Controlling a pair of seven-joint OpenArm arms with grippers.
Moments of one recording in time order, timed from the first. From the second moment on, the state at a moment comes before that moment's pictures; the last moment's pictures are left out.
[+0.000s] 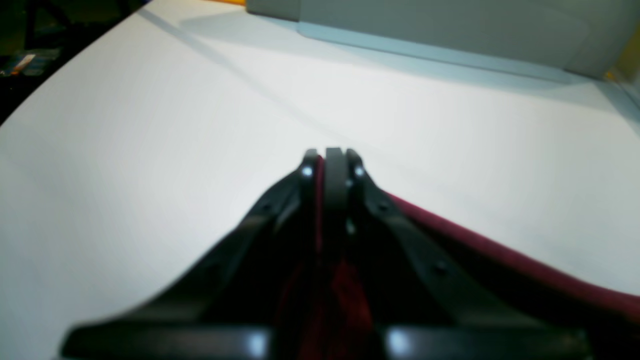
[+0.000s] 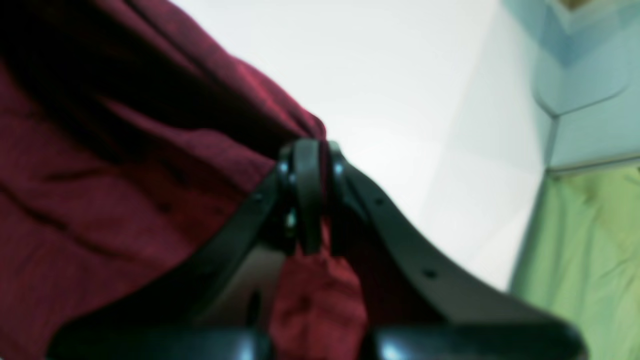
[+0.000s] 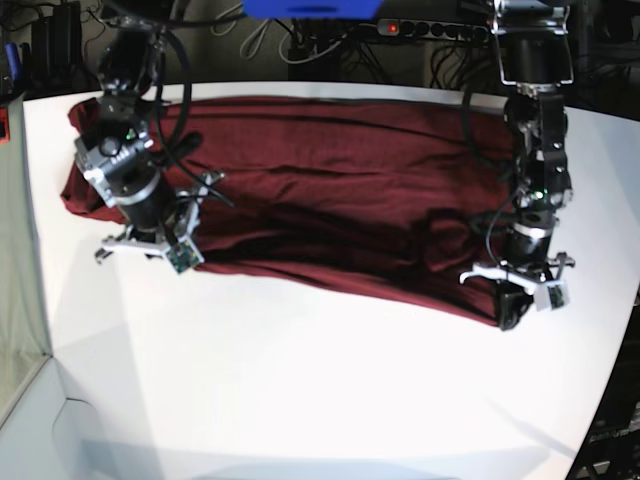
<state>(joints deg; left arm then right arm) -2.2 -12.2 -7.7 79.3 -19.5 -9.1 2.5 -8.7 -0.8 10.1 112.7 -18.5 40.1 -37.2</state>
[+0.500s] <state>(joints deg) 4.5 -12.2 -13.2 82.0 -19.5 -9.4 2.2 -18.7 -0.9 8.3 114.9 -18.5 40.2 -37.0</state>
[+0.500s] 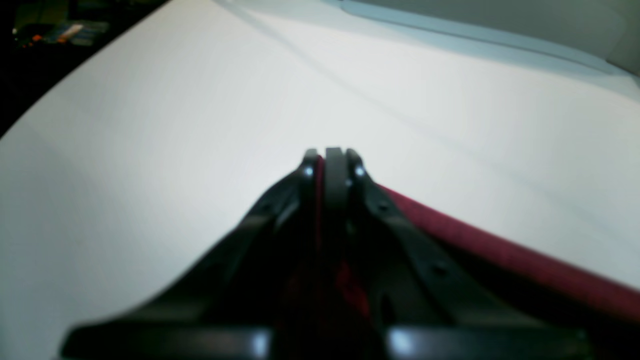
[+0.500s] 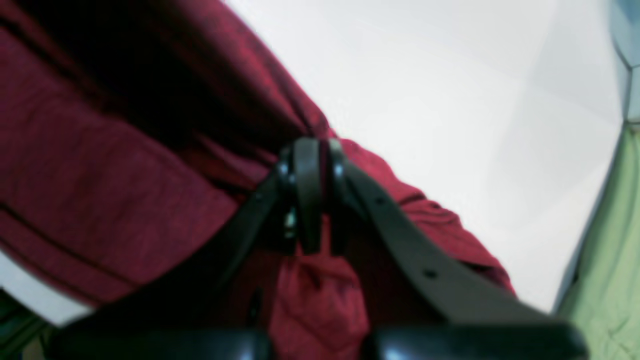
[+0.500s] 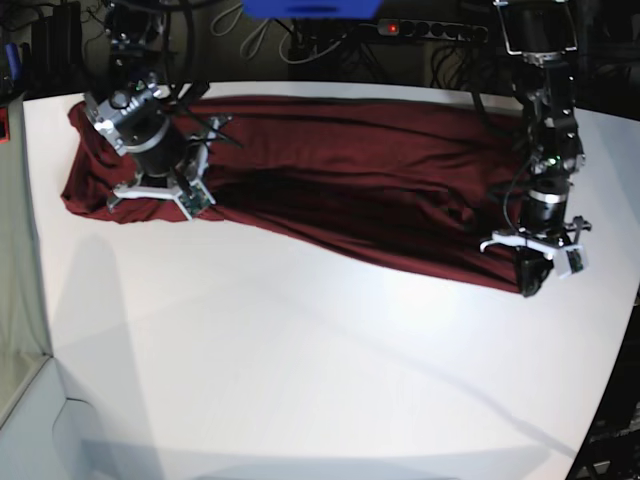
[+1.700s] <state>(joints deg) 17.1 -13.5 -15.0 81.3 -19.2 -9.5 2.8 -23.4 4.4 1.1 110.4 -18.3 40.1 -36.8</state>
